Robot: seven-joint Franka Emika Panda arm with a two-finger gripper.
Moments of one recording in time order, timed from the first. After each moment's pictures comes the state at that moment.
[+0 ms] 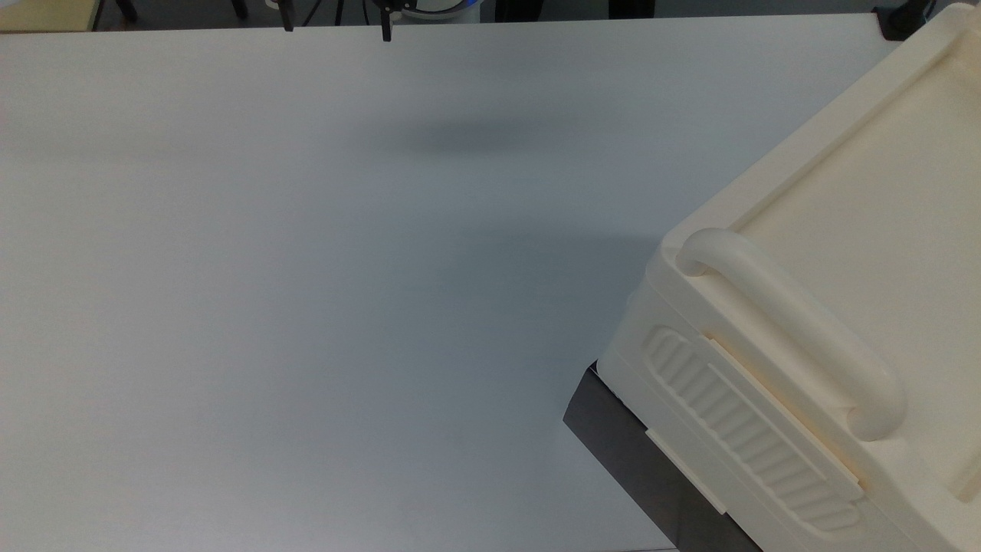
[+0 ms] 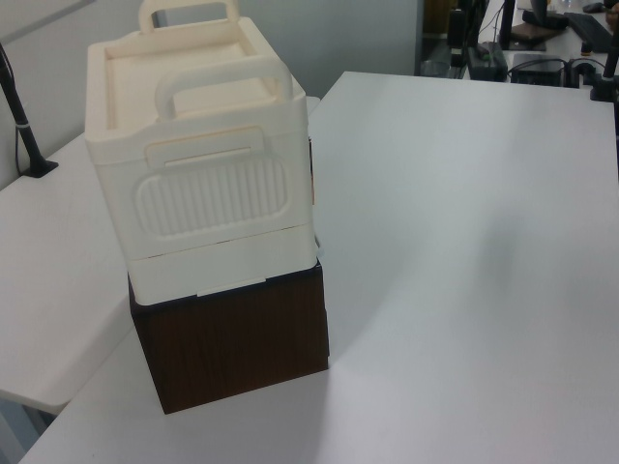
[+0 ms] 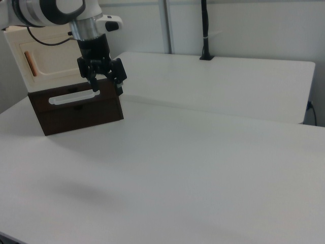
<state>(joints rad) 0.01 0.03 -0.04 -1.54 -0.07 1.58 0.01</state>
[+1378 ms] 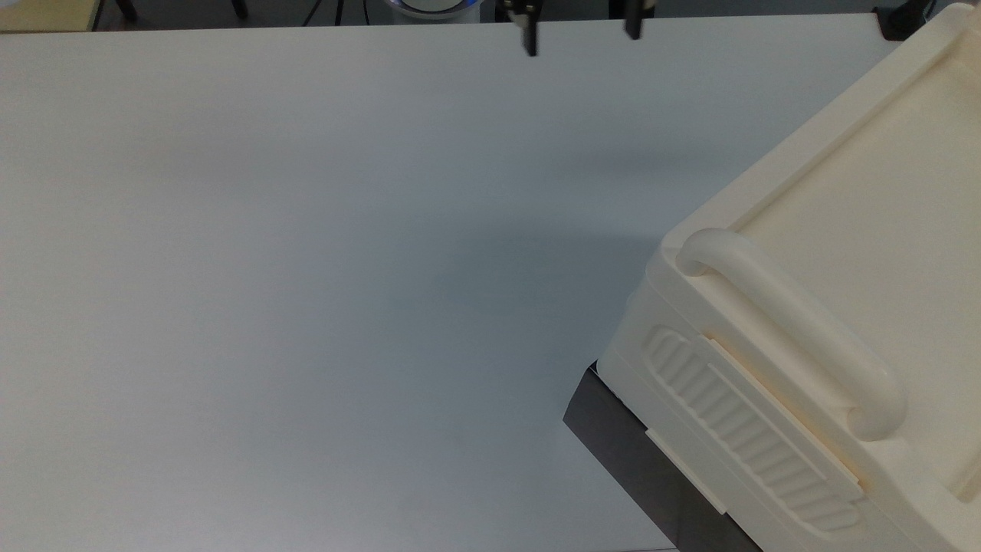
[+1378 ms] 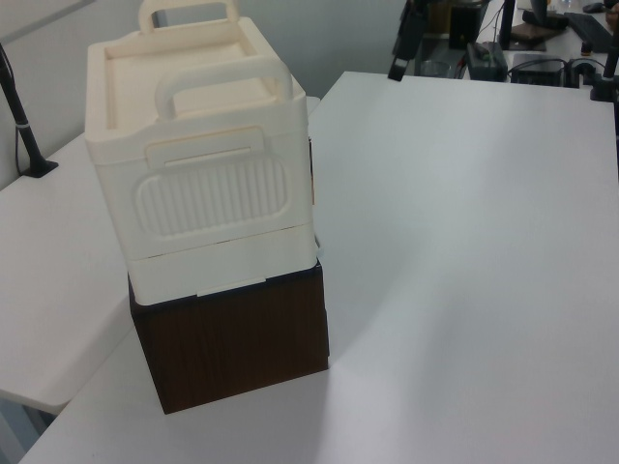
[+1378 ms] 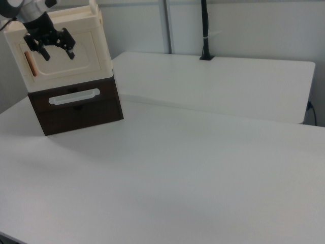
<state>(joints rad) 0.35 0.07 -0.01 -1.46 -0.07 1.88 0.05</state>
